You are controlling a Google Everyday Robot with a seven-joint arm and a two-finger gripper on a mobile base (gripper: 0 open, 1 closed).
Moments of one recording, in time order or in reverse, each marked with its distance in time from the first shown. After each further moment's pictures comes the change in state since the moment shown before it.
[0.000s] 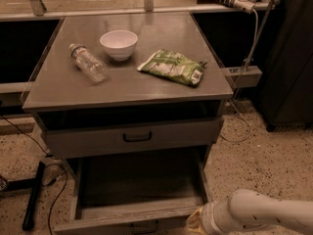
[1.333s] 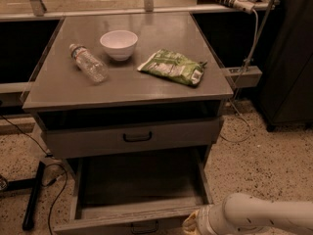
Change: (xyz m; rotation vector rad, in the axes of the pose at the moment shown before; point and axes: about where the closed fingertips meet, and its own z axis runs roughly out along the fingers) arm -0.003 0.009 0.024 -0.012 -0.006 -0.026
